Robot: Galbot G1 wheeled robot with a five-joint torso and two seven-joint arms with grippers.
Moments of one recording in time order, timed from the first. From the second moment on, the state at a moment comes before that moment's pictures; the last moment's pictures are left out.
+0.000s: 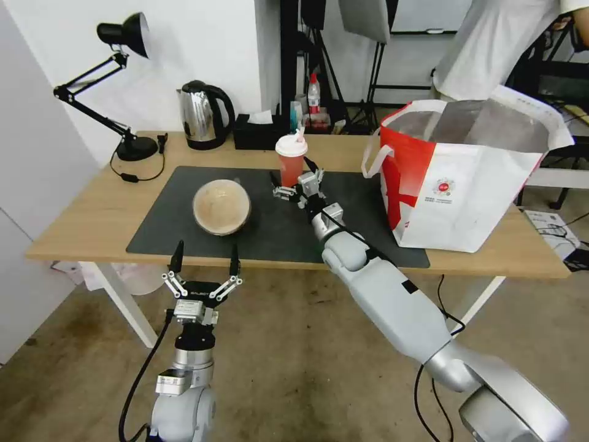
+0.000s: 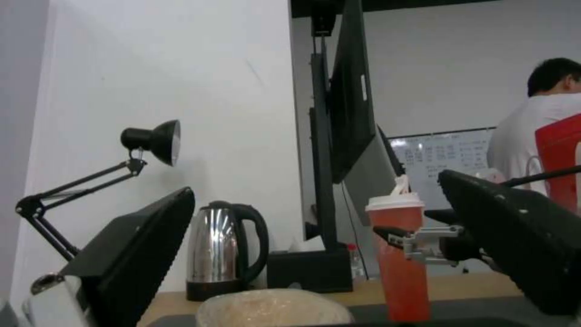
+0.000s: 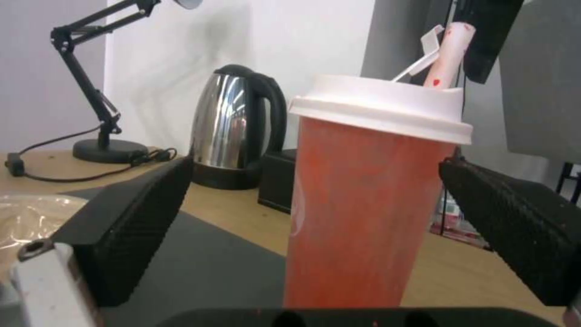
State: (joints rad) left arm 1.53 -1.59 -0.53 -1.89 -0.05 -0.76 0.13; right arm -0.51 1.34 -0.18 1.26 0.31 0.26 0.10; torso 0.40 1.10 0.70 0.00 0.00
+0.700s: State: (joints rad) left arm 1.53 -1.59 -0.52 -1.89 -0.05 -0.77 0.13; right arm -0.50 1.34 -0.18 1.23 0.32 0.25 0.10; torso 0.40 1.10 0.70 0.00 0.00
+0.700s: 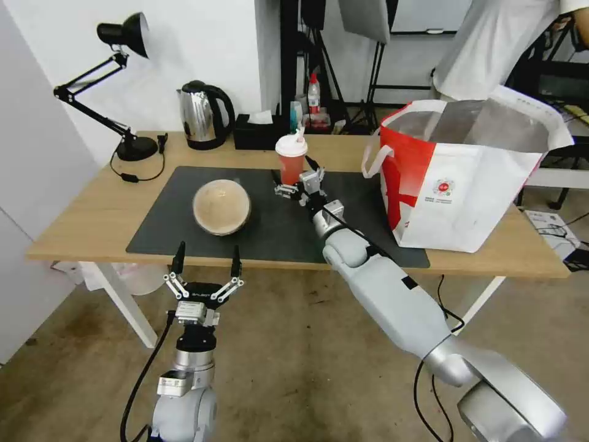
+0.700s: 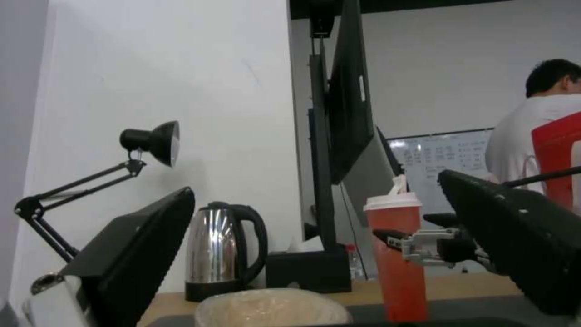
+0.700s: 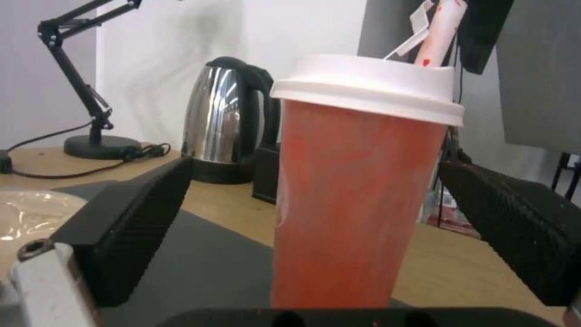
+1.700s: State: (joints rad) left arm 1.54 -1.59 -0.53 -1.88 -0.04 -0.78 0.13; right arm -0.46 1.36 -0.17 1.16 0.37 0.23 0.10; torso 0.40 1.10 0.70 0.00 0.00
